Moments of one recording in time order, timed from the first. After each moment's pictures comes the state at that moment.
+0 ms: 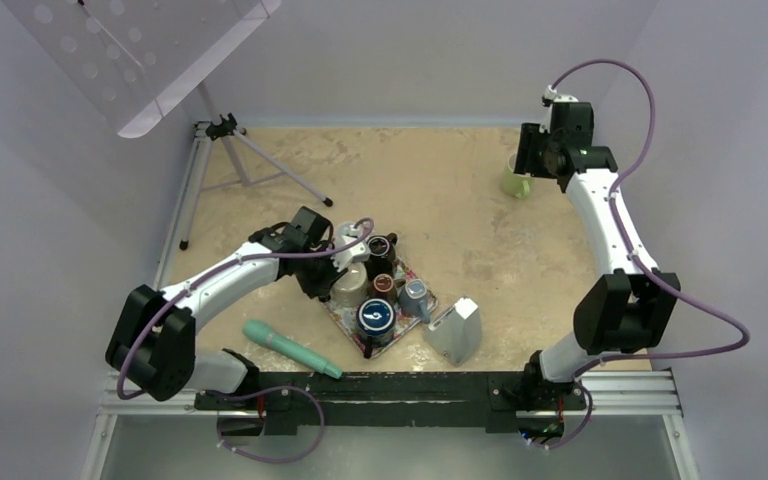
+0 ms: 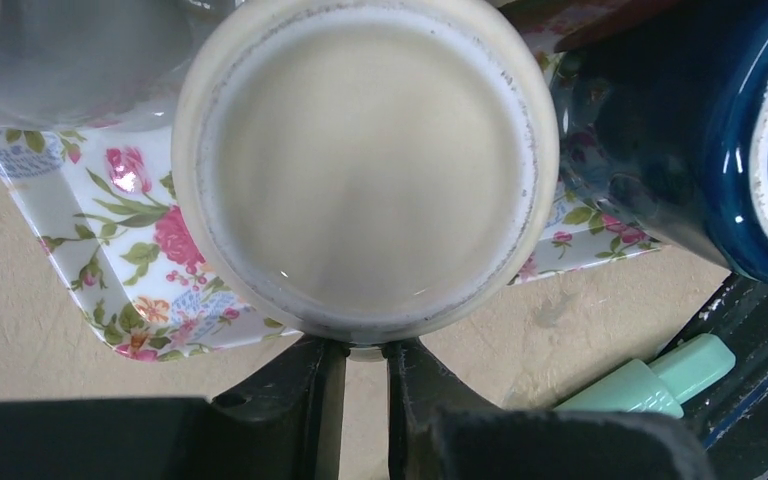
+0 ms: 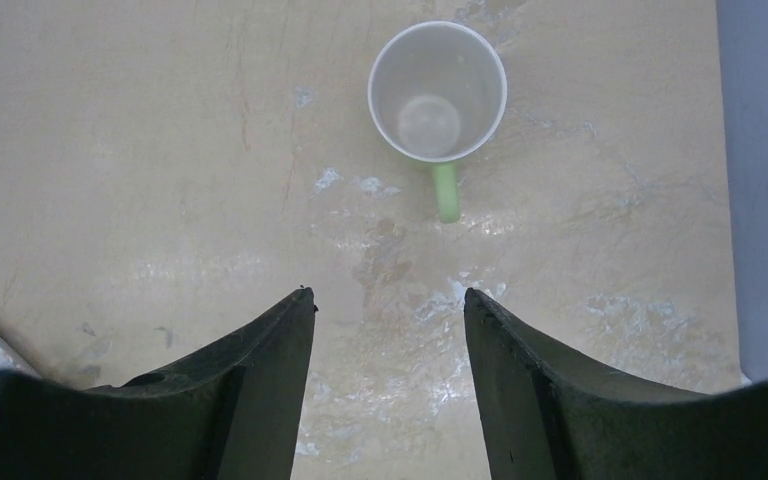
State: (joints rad) left arm -0.54 1.37 0.85 -0.67 0.26 0.47; right arm 0.01 1.57 1.52 -0.65 0.08 0.11
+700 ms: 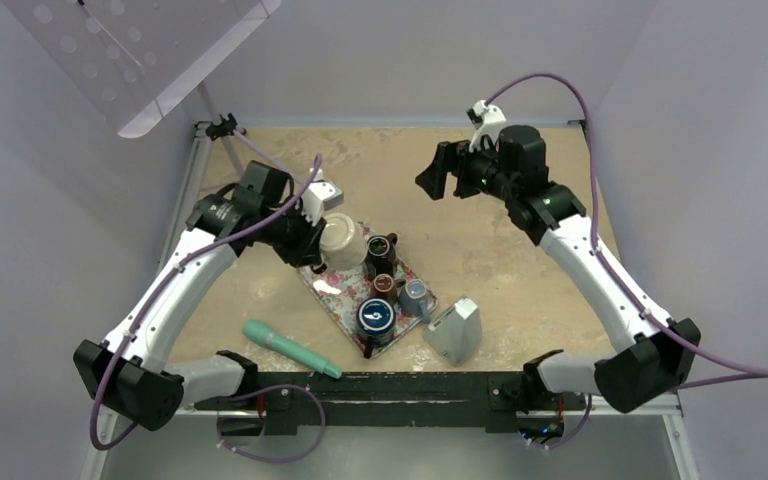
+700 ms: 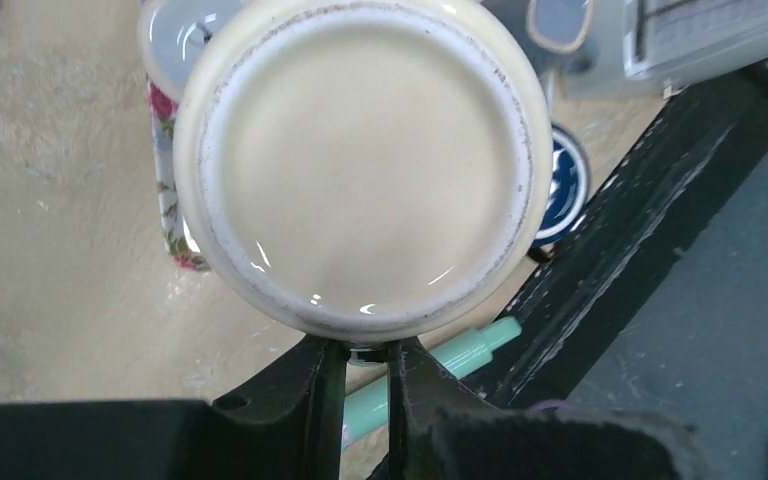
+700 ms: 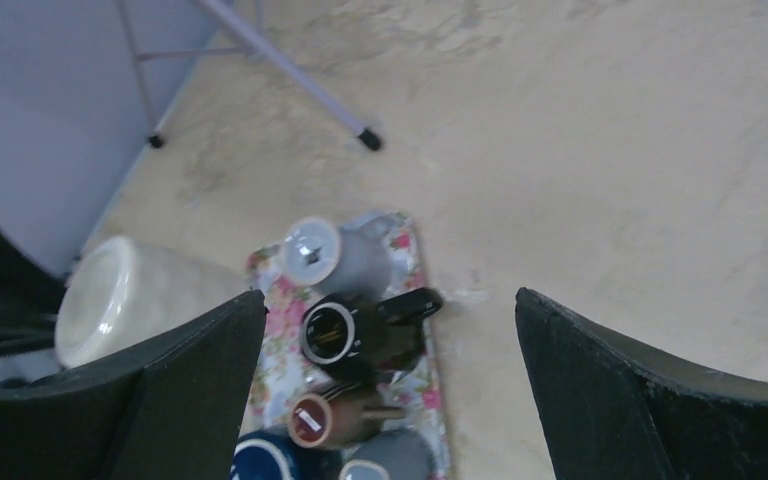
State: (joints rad) left arm -0.41 1.21 1.24 -1.06 0.40 0.30; right arm 0.39 1.33 1.36 -0.43 -0.21 0.25
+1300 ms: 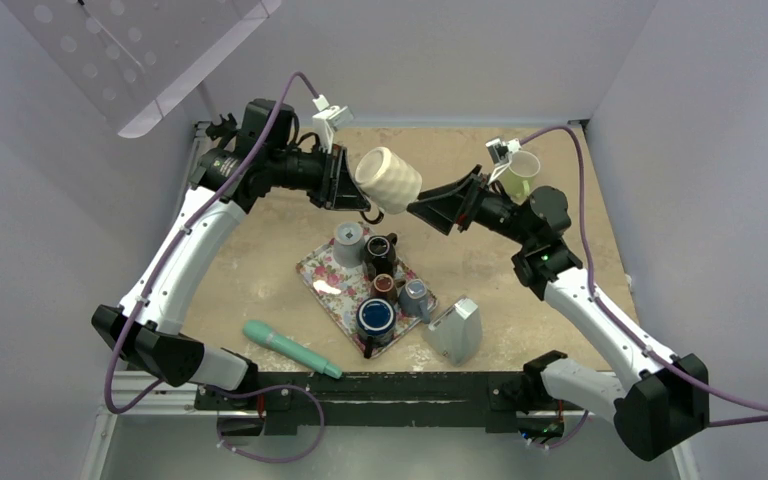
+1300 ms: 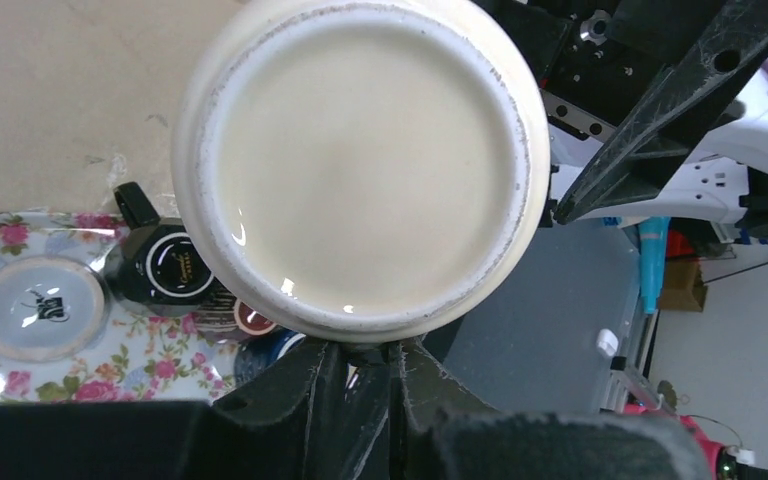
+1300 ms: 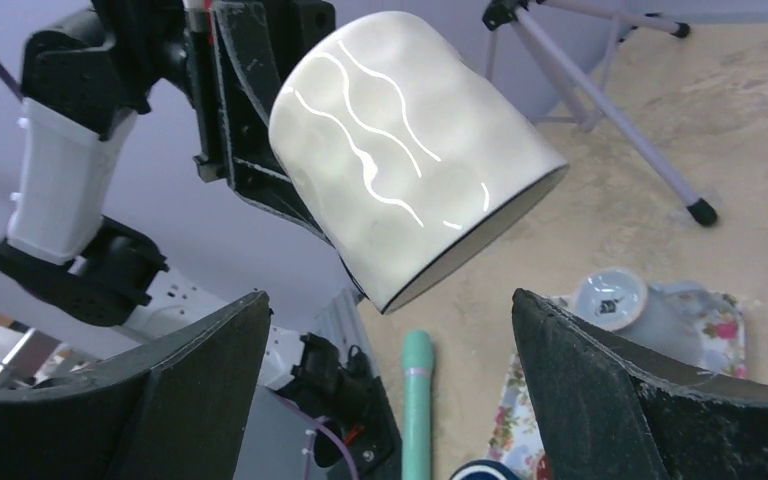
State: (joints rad) left arm -0.42 1.43 1.67 -0.90 0.77 -0.20; right arm 0.41 1.05 0.81 0.42 -0.66 0.82
